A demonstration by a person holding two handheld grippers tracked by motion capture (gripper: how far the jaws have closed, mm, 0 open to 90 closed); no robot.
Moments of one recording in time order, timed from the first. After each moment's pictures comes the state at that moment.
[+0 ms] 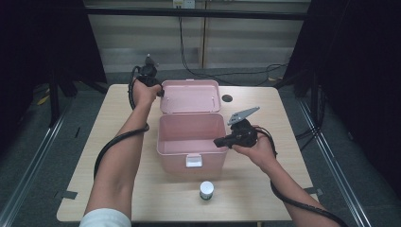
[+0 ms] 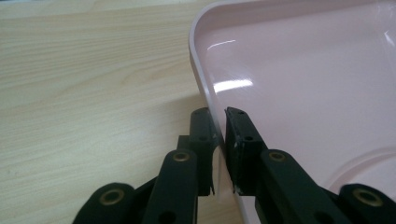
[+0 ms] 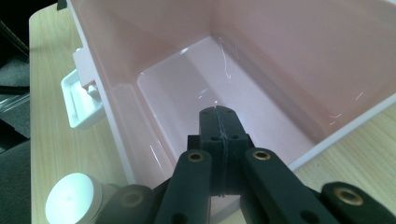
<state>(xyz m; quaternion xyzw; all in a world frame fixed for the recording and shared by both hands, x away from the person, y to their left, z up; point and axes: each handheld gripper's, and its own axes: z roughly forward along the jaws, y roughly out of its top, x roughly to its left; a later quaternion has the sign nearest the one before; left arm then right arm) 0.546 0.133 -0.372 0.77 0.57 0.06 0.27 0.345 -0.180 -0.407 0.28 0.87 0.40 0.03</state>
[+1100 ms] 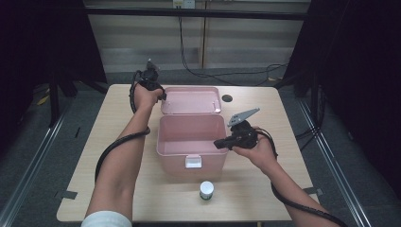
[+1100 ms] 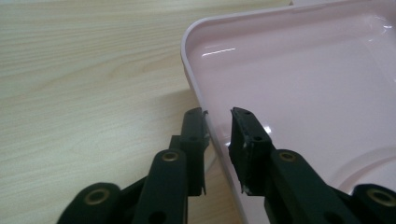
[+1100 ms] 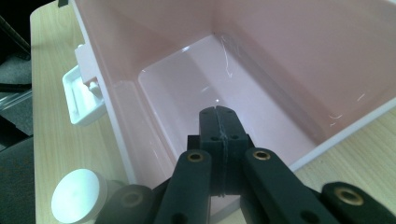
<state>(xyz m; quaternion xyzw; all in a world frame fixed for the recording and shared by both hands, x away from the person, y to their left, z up) 0.542 0.131 -0.383 0.78 0.57 0.05 0.27 0.340 -0.179 -0.406 0.28 0.87 0.40 0.03</state>
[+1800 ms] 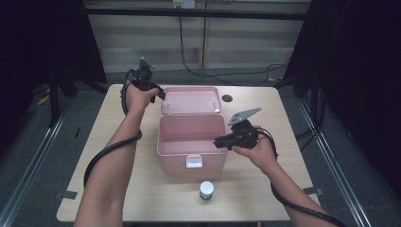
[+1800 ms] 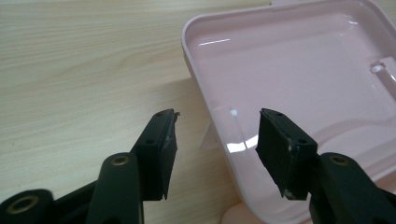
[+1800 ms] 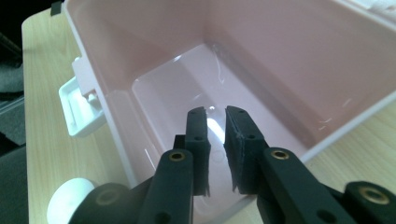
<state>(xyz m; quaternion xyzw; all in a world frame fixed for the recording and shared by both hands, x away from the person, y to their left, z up) 0.516 0.148 -0.359 0.77 0.57 0.05 0.28 0.338 -0.180 -0.401 0.29 0.87 0.40 0.05</state>
